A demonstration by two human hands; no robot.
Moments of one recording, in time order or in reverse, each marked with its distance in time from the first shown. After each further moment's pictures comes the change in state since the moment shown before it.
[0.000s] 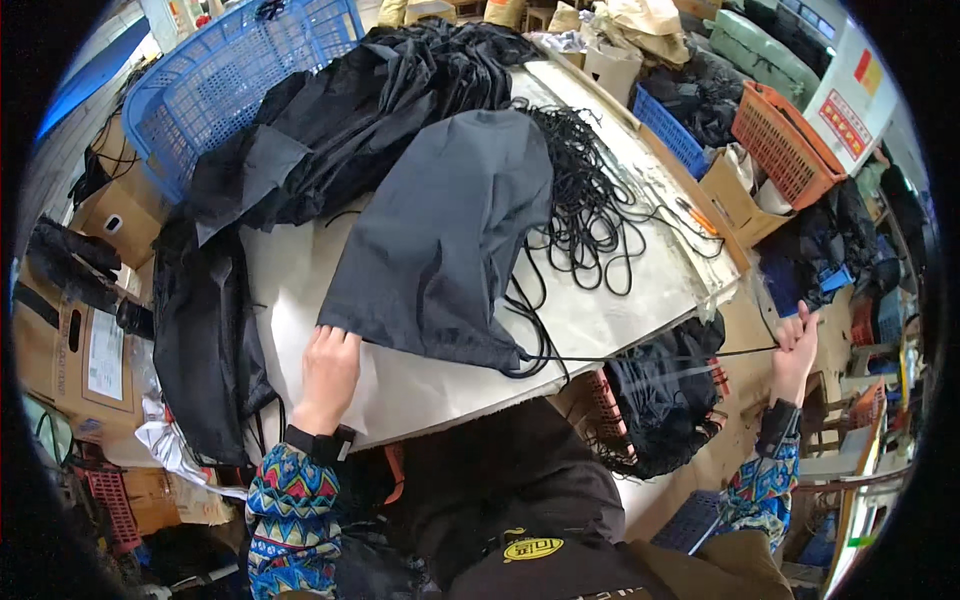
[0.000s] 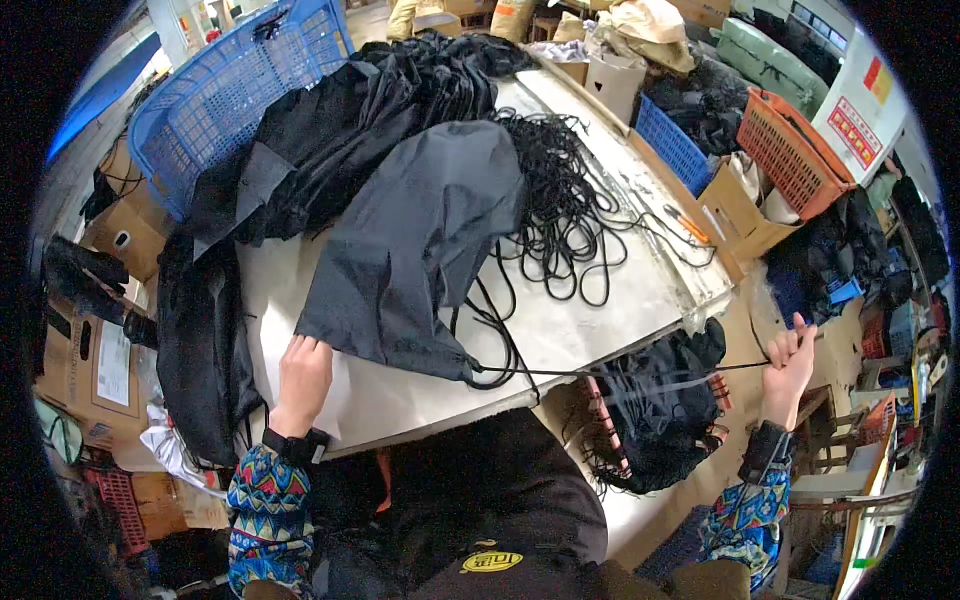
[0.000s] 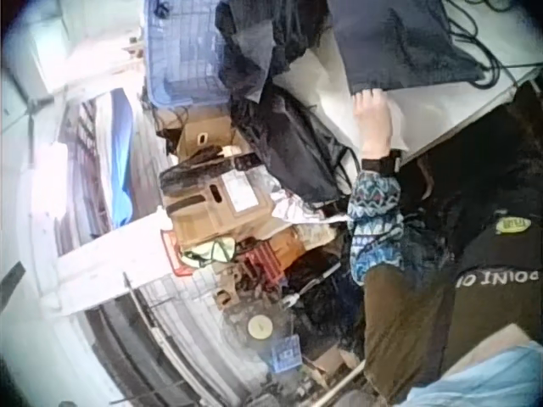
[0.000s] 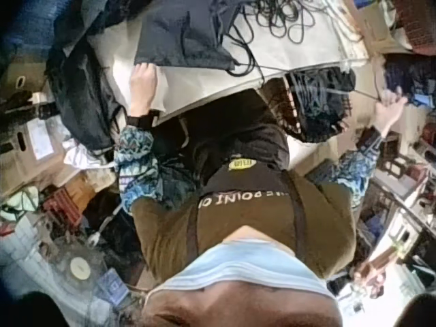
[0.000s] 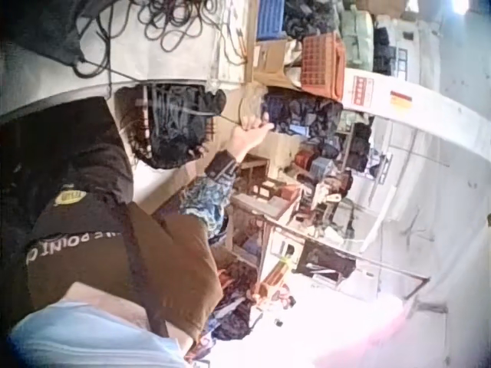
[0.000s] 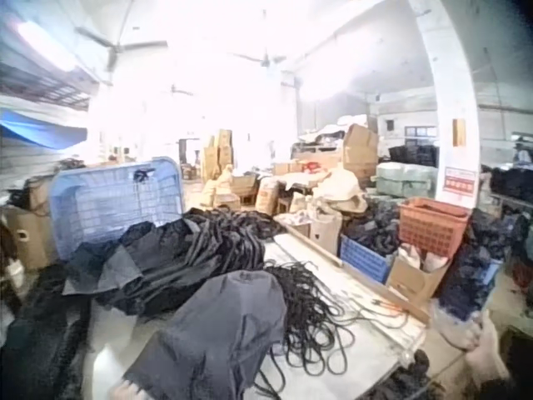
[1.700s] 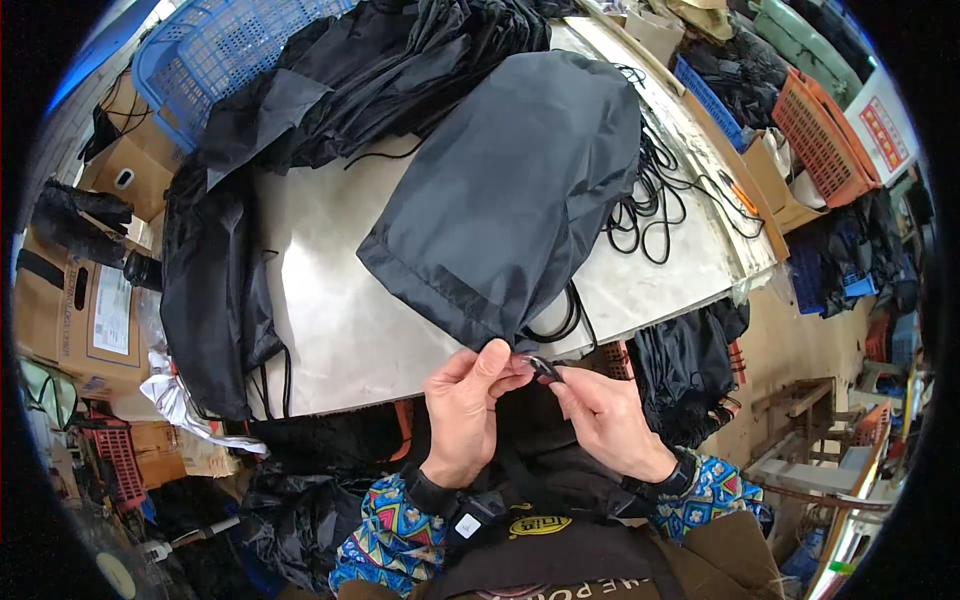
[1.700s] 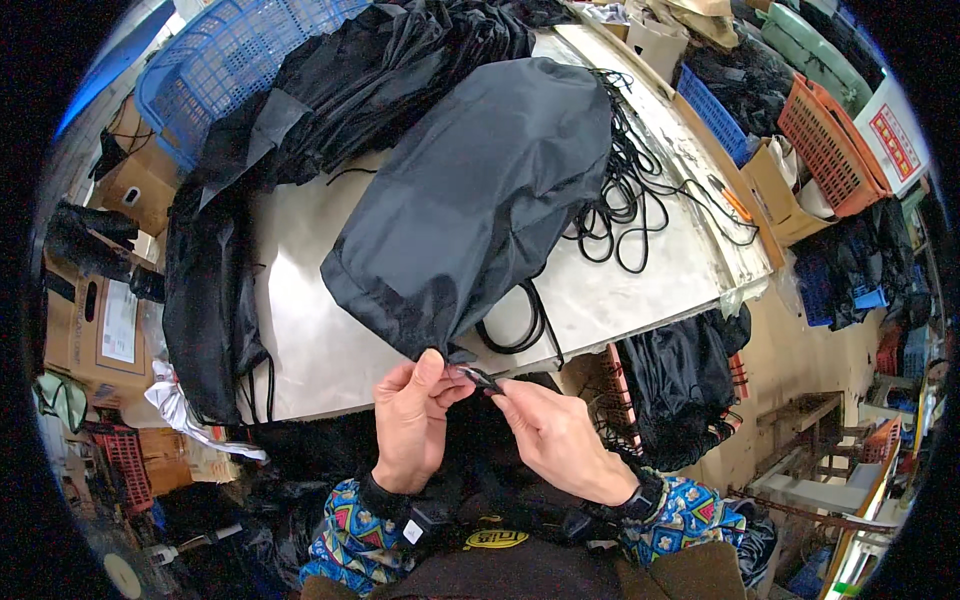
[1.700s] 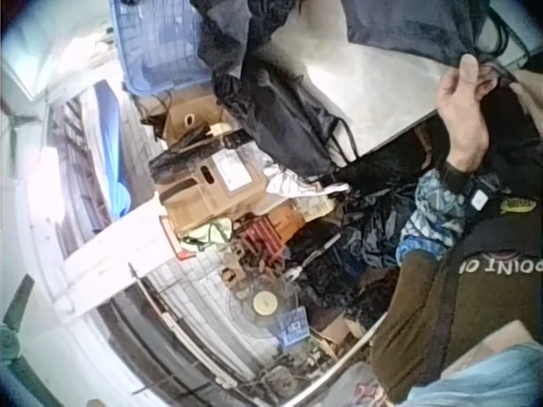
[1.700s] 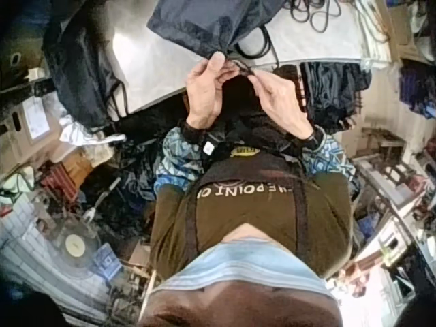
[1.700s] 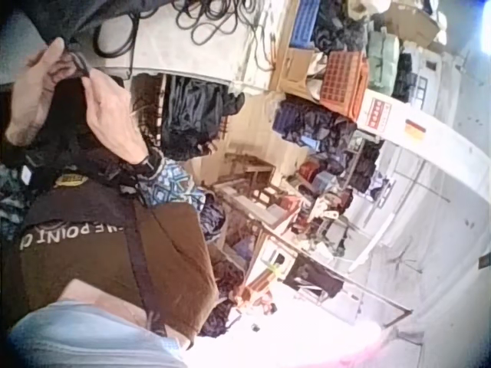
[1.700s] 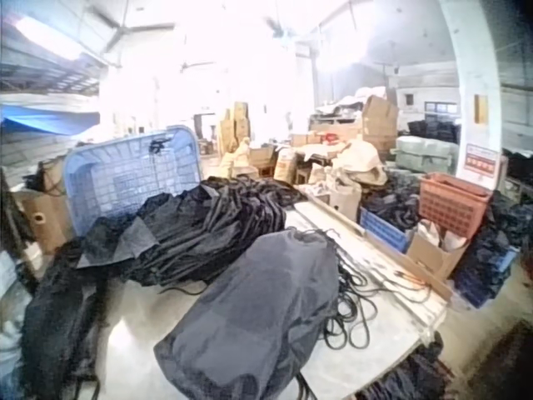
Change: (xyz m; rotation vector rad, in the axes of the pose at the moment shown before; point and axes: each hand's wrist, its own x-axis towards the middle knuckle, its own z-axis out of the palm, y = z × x) left_hand -0.008 0.170 -0.027 -2.020 0.228 -1.095; right_hand -0.230 0.138 0.210 -1.026 -1.101 -0.125
